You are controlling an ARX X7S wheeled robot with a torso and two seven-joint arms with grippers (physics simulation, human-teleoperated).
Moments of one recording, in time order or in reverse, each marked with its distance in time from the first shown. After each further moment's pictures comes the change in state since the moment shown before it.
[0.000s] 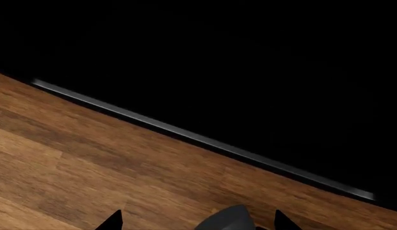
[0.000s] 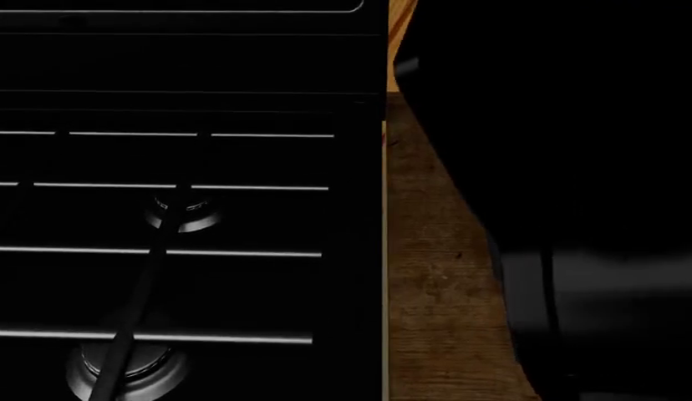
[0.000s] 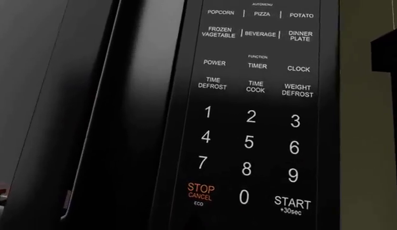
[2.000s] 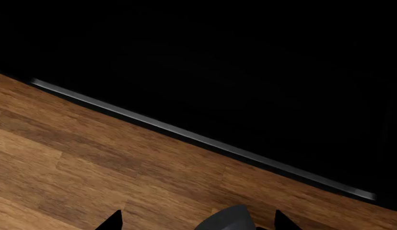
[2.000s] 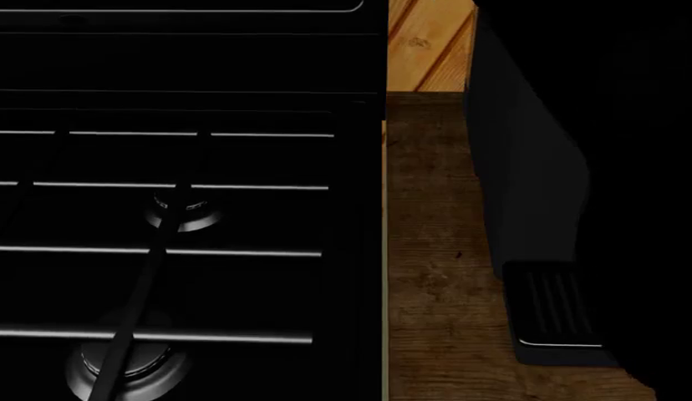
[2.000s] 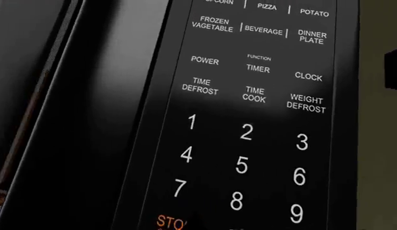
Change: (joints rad) left arm 0.000 0.000 0.000 0.000 0.000 0.000 0.000; right arm 0.193 -0.013 -0.650 0.422 0.325 -0.463 -0.191
